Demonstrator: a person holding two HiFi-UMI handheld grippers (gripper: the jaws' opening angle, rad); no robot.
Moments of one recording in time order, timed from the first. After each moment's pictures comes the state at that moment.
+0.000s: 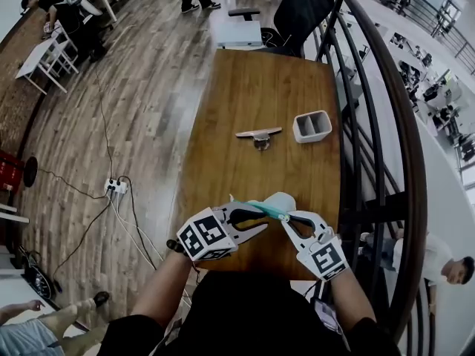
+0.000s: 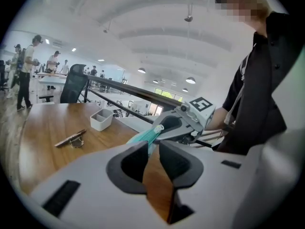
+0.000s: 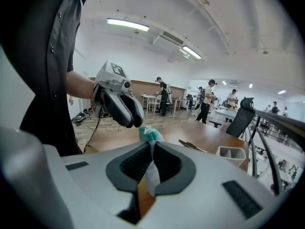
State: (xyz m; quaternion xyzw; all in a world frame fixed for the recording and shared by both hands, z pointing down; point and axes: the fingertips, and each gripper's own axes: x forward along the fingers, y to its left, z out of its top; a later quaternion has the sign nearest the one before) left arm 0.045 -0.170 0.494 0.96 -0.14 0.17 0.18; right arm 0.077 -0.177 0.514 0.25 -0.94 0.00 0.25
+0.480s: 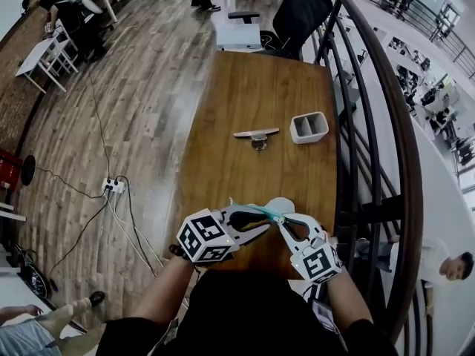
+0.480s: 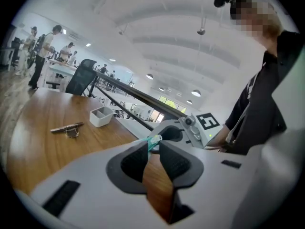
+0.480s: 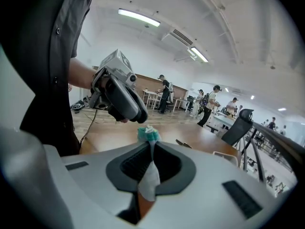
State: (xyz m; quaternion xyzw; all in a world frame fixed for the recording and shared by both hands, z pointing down) left arm 0.054 -0.163 0.482 0.94 -0.16 0.12 0.26; right arm 0.077 -0.167 0.514 0.25 -0.92 -0.05 0.29
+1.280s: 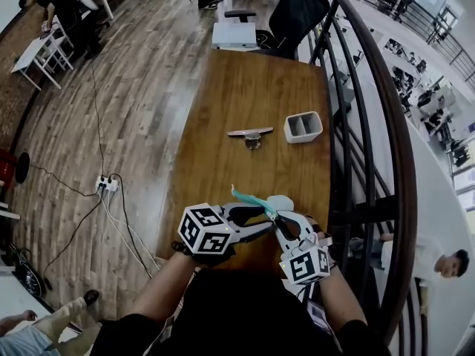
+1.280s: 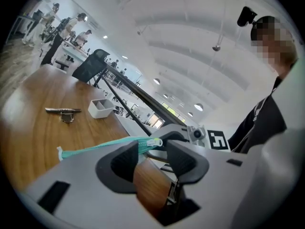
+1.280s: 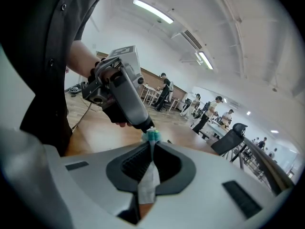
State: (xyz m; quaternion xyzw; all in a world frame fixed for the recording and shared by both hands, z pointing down) left arm 0.070 -0.174 0.484 0.92 -0.16 0.07 0.36; right arm 0.073 -0.173 0.506 0.27 -0.89 -0.13 0.33
